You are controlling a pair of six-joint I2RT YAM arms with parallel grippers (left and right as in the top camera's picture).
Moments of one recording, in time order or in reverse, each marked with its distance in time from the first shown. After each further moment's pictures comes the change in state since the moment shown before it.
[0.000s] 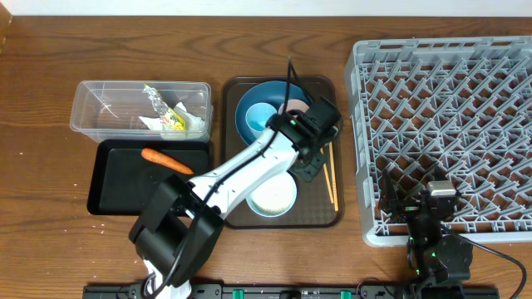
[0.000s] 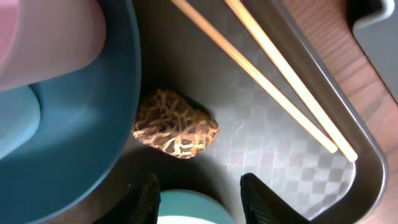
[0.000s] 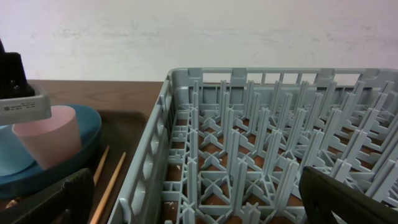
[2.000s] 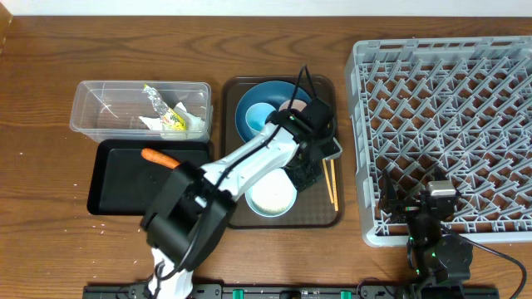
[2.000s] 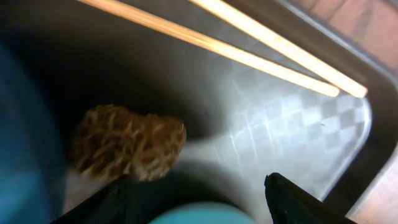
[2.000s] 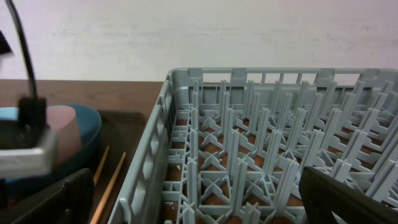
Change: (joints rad) left arm 0.039 0.097 0.000 -0.019 0.166 0.423; right arm 0.000 0.000 0.000 0.000 0.000 0.000
